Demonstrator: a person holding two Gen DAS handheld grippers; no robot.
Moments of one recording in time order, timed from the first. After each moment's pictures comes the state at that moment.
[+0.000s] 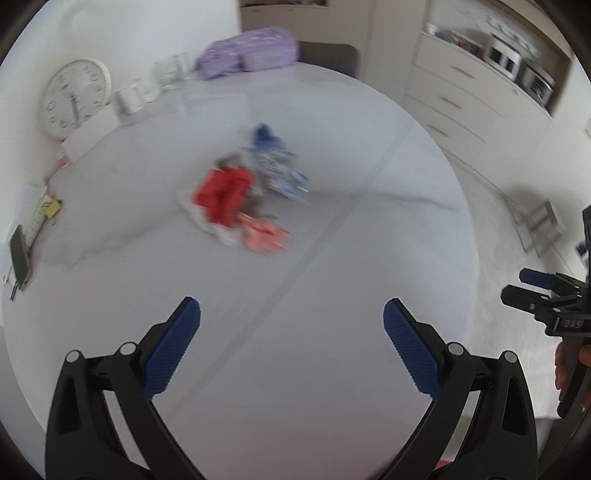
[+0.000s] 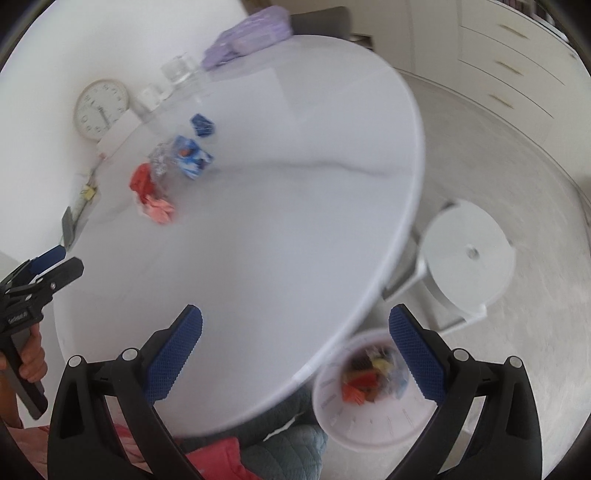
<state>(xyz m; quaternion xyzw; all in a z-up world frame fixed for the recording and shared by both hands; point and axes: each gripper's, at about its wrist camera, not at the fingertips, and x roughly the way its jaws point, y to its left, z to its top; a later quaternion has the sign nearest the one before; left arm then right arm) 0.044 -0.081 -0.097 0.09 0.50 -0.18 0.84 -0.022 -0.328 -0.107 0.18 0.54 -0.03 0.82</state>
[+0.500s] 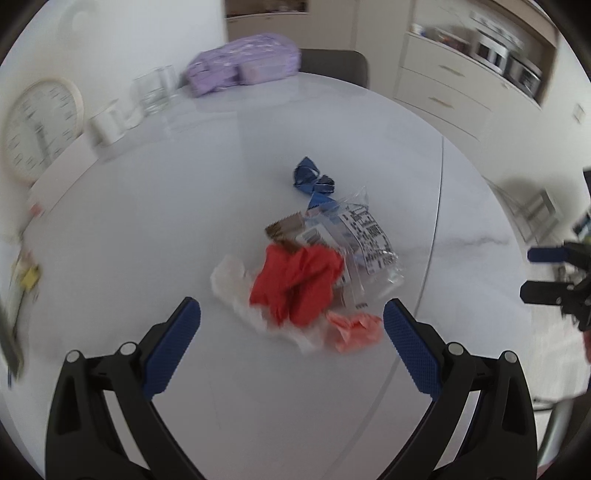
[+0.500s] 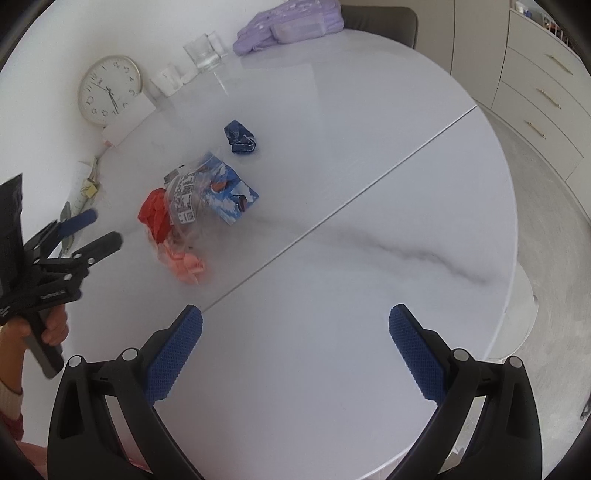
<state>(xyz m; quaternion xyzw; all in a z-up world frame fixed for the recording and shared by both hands) 0.183 -0.057 -0.137 0.14 0.47 -0.25 0.84 0.118 -0.281 -0.117 0.14 0.57 0.00 0.81</state>
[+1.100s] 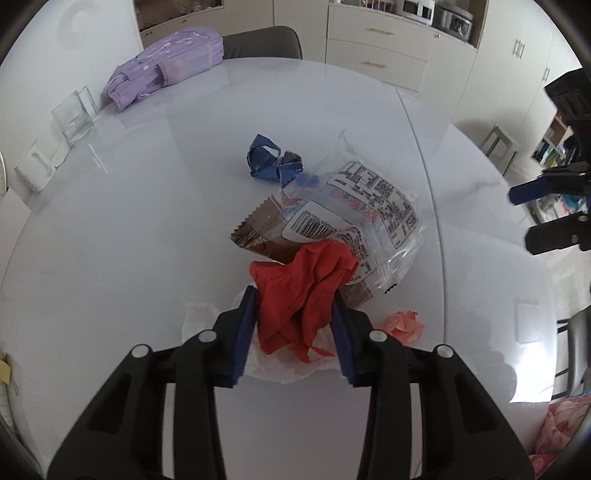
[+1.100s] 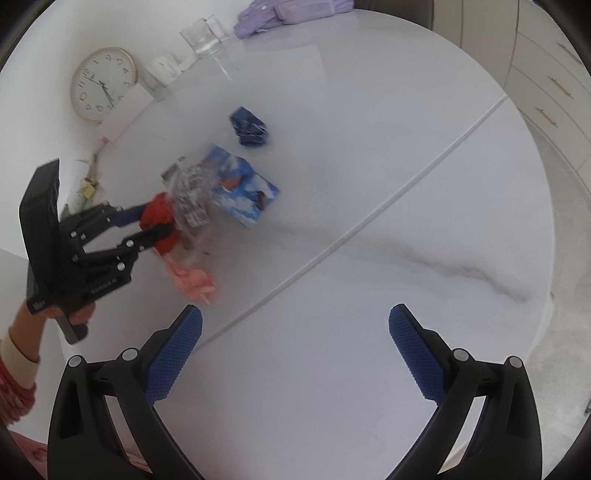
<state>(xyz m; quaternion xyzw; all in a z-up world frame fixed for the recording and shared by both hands) 0.217 -0.065 -0.181 0.20 0.46 -0.37 0.78 0.154 -0.262 -0.138 0.16 0.59 0.02 0.79</state>
